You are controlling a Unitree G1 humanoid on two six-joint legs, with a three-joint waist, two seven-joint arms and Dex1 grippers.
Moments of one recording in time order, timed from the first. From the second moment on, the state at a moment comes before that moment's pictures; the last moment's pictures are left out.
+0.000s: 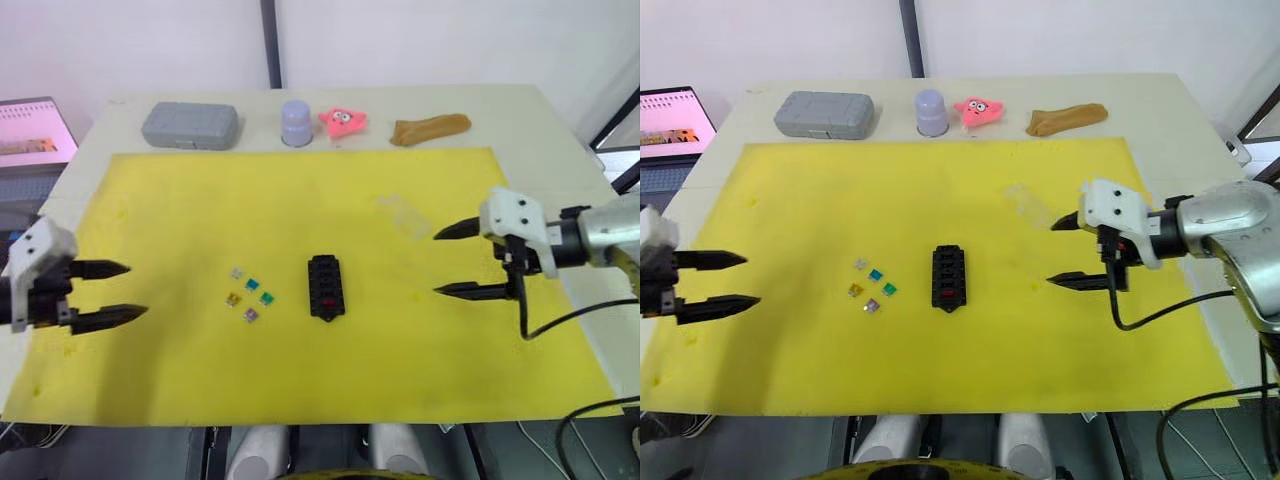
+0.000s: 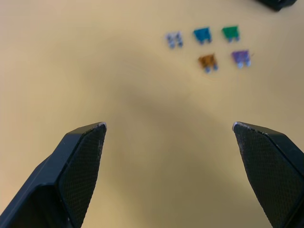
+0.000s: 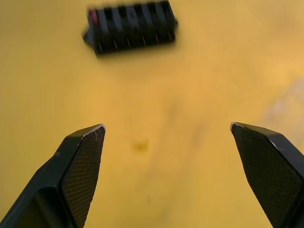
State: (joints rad) left arm 0.15 1.16 0.55 -0.06 -0.48 0.54 -1.36; right arm -0.39 -1.20 -0.02 -0.26 0.40 0.54 1.29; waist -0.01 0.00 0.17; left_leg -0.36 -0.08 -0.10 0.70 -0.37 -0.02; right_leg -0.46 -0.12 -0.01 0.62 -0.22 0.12
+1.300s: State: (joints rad) left arm -0.49 0.89 0.08 0.32 -0.62 1.10 -1.28; right arm -0.76 -0.76 0.30 -0.41 0.43 0.80 1.12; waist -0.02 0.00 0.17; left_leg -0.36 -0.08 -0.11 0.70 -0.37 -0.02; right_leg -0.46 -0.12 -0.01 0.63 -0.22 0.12
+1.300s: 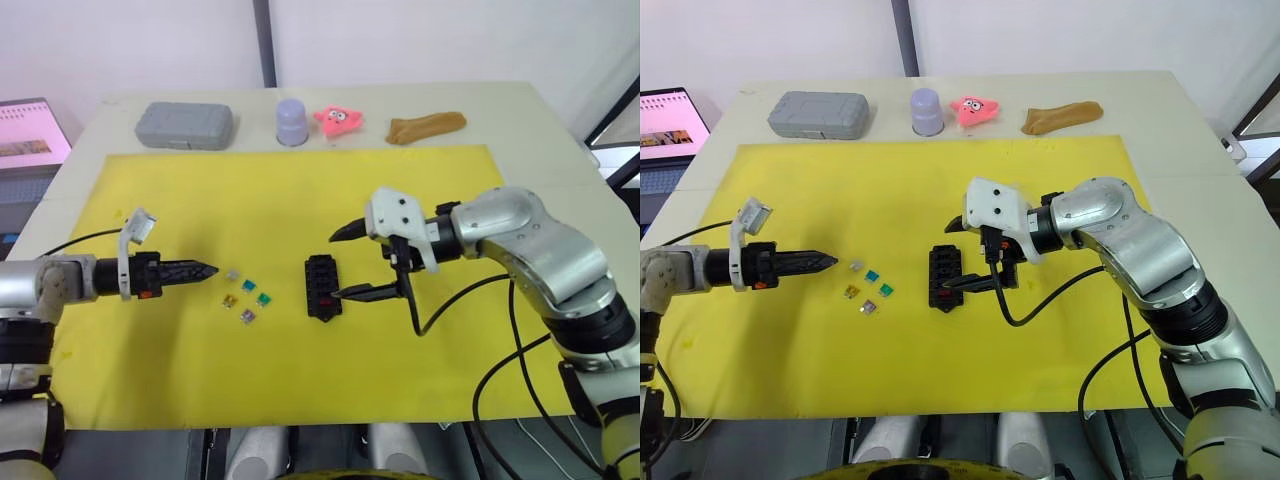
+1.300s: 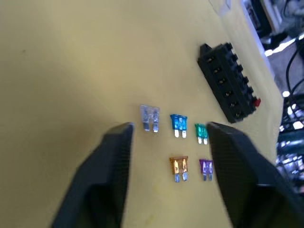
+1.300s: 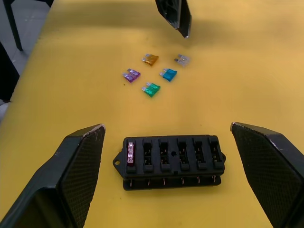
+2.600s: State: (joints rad) left arm -0.61 0.76 -0.03 0.52 -0.55 1.10 -1.33; right arm -0.76 -0.75 0.31 -0.45 0.41 0.82 1.07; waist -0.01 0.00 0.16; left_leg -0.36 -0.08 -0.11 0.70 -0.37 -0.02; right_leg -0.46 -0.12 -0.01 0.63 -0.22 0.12
